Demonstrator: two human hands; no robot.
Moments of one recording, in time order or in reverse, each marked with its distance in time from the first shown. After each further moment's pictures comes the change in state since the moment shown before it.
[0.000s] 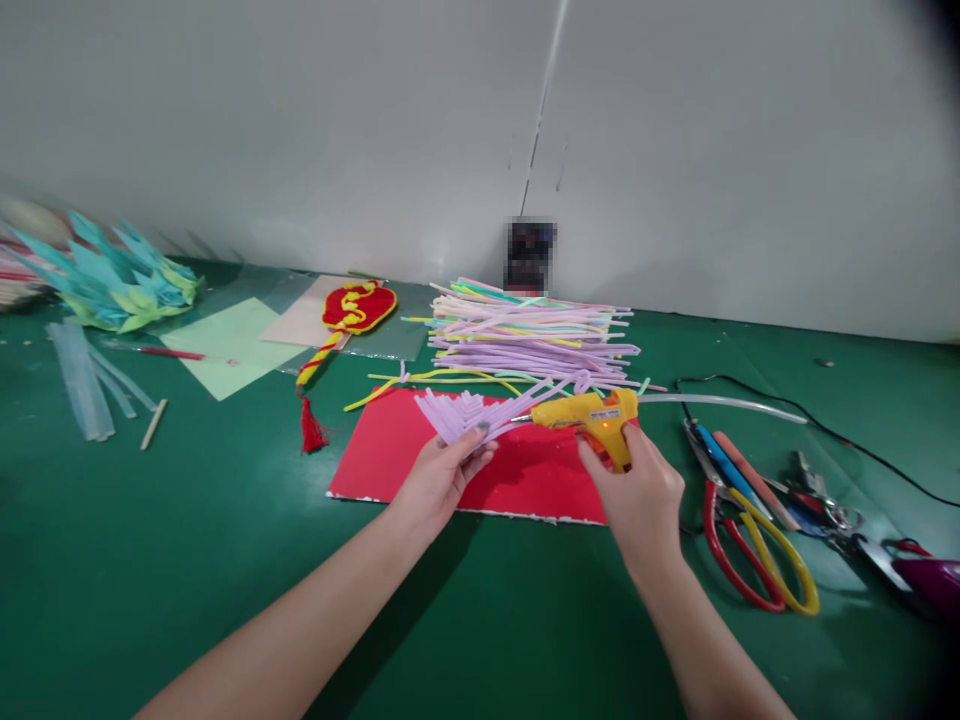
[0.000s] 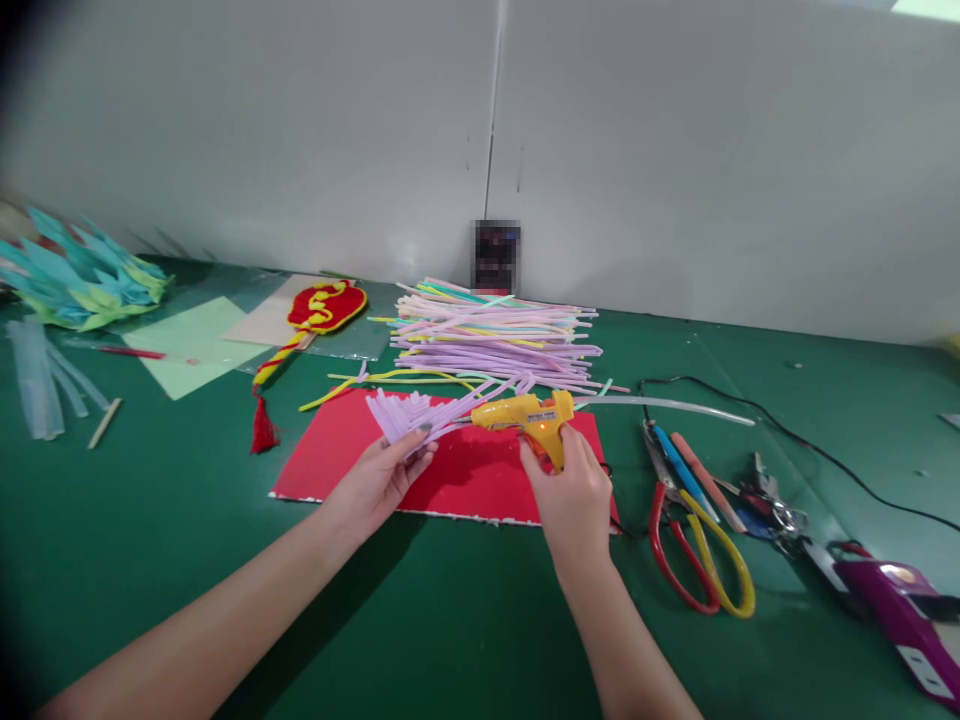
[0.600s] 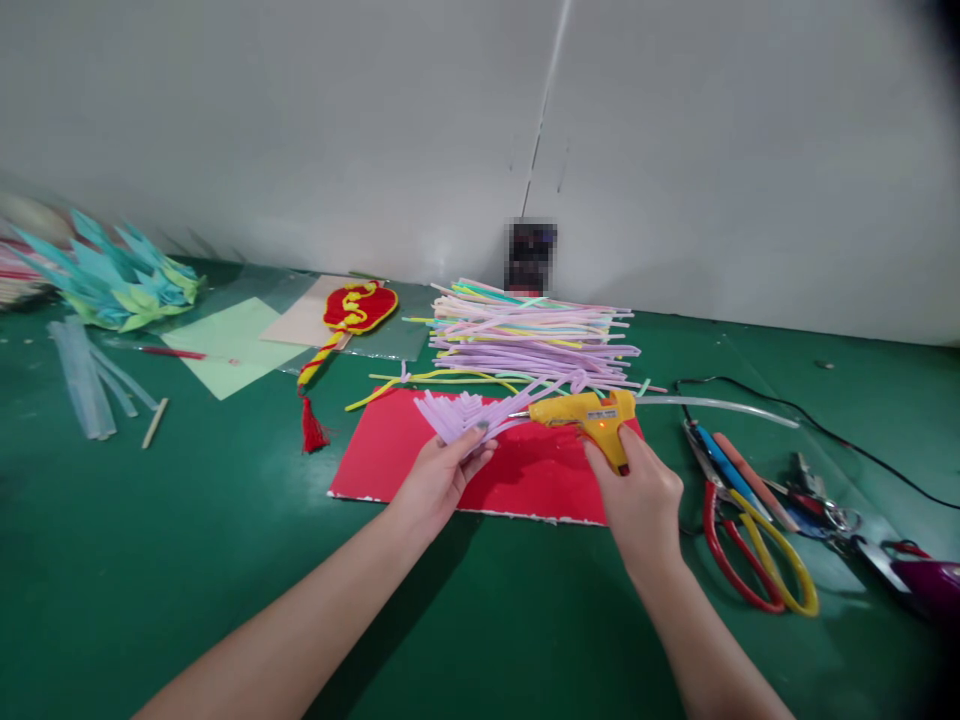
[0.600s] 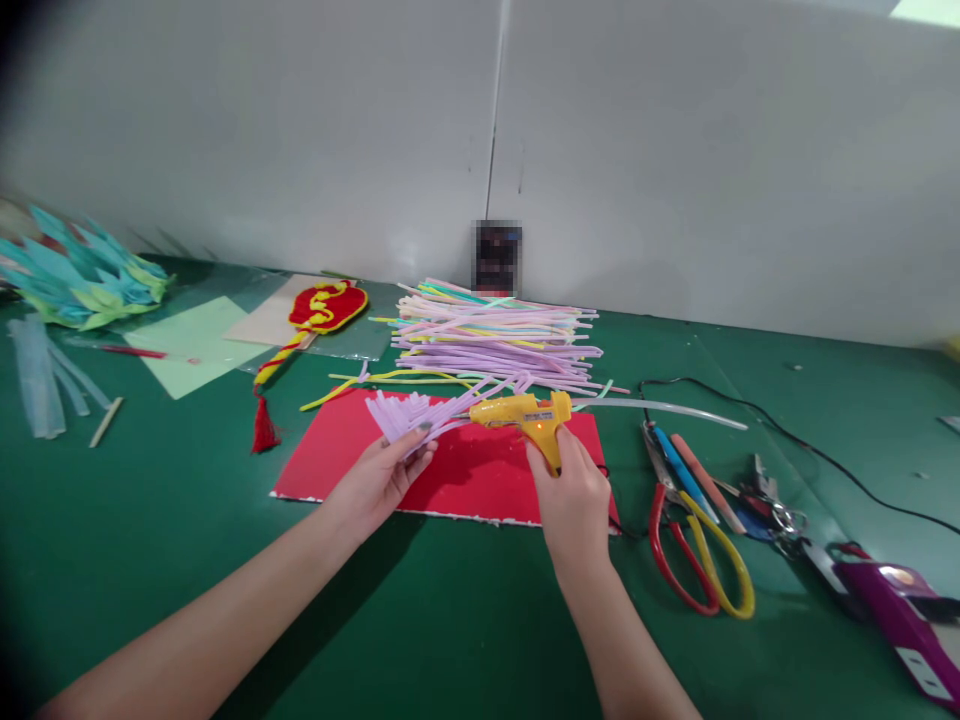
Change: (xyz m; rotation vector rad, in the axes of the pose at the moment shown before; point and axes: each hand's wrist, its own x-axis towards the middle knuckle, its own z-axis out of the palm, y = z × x) left_hand 0.004 -0.002 -0.004 -0.020 -0.012 0.005; right_hand -0.004 0.003 0.002 0.023 0.009 -0.018
